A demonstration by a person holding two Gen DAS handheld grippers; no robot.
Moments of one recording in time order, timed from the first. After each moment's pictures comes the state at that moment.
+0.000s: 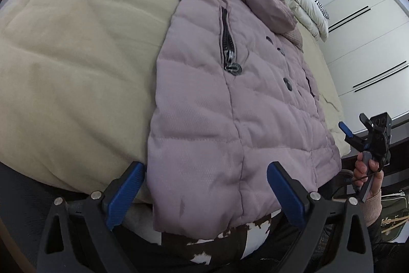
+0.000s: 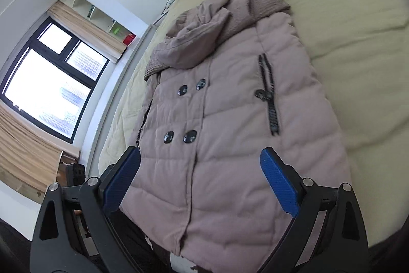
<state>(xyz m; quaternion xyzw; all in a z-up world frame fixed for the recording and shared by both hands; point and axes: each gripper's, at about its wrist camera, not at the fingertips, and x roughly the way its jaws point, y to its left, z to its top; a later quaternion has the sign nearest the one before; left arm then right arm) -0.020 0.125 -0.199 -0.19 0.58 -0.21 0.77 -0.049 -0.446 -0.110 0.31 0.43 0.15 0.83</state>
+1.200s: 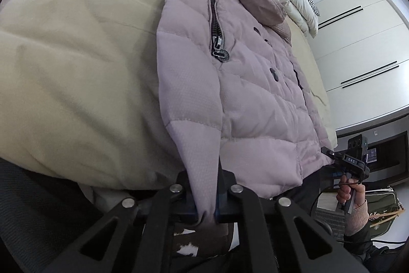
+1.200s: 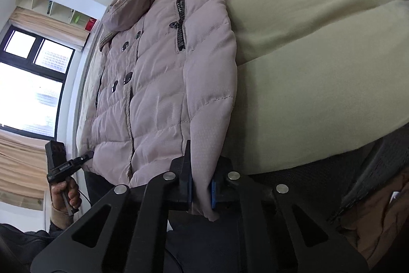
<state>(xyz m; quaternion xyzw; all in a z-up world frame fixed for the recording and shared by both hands) -0.035 0.119 -0.187 -0.20 0.58 -0.24 0.75 -0.137 -0.508 -0.159 0.31 0.55 0.09 0.77</state>
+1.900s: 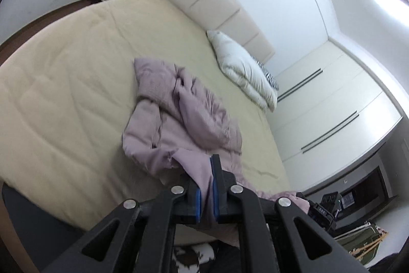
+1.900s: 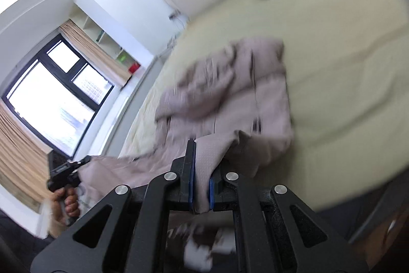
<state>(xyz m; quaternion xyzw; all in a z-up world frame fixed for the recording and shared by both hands) 0.001 0.165 -0.039 -0.33 0.36 -0.25 0.83 -0.124 -0.487 0.006 0.29 0.33 0.12 0.89</state>
